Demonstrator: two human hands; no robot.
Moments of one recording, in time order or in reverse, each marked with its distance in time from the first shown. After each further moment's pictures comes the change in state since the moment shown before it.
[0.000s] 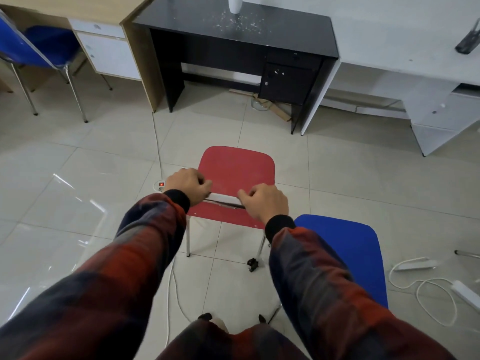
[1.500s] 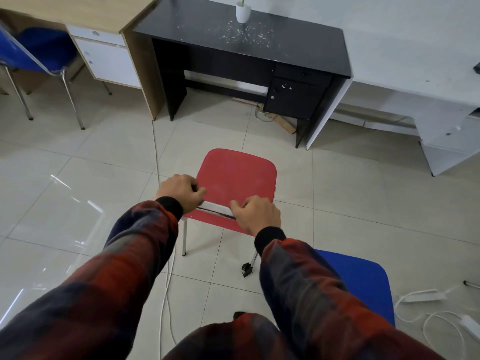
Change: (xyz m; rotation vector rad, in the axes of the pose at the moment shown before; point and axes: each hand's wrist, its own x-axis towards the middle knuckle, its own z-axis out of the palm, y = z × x) left_hand 0.130 -0.010 -0.030 -0.030 0.014 -0.033; right_hand 0.122 -0.042 -0.010 0.010 -0.032 0.027
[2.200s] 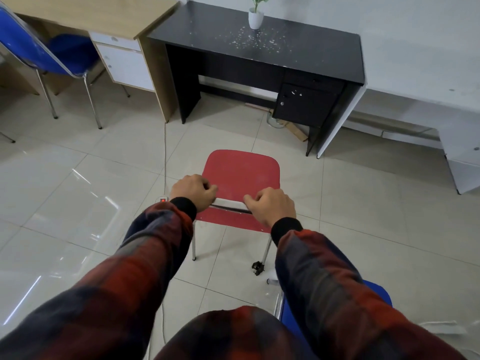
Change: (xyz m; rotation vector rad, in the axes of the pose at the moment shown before) left_hand 0.014 0.075 0.032 -0.026 0.064 -0.107; right_hand 0.054 0.069 -0.043 -0.002 0.005 -0.125
